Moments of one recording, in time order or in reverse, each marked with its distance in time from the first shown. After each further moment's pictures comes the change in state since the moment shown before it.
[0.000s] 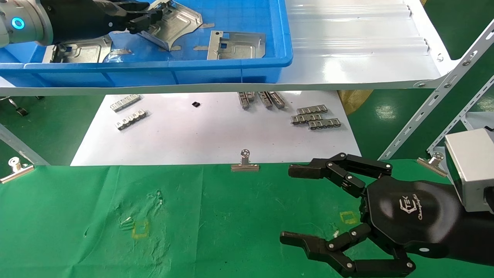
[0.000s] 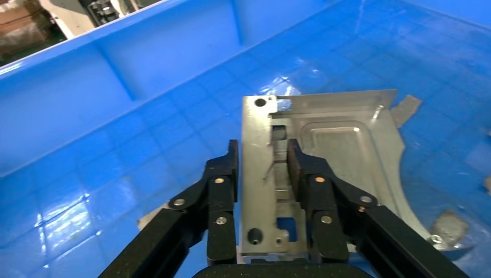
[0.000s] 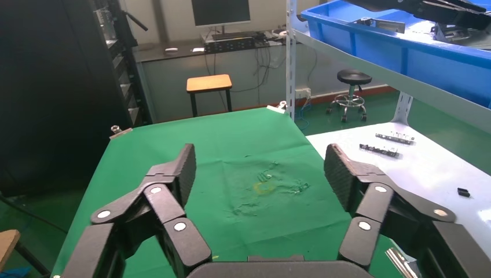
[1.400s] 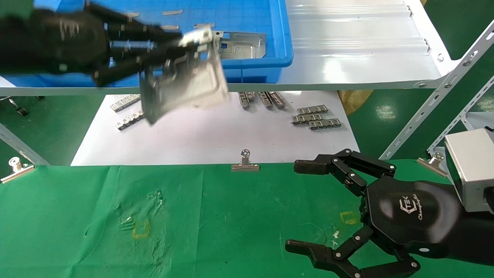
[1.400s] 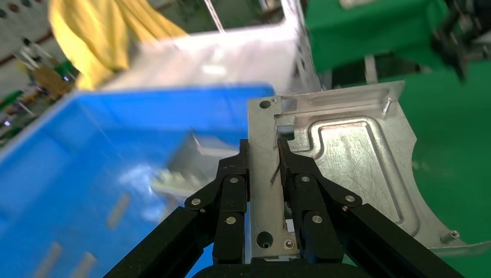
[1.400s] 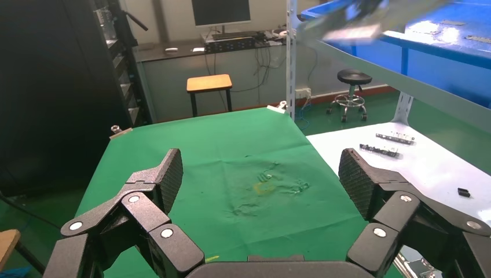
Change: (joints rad) left arm 0.118 -0.299 0.034 -0.425 -0.249 0.696 0.156; right arm 0.000 0.000 0.000 0.000 0.000 0.000 0.000
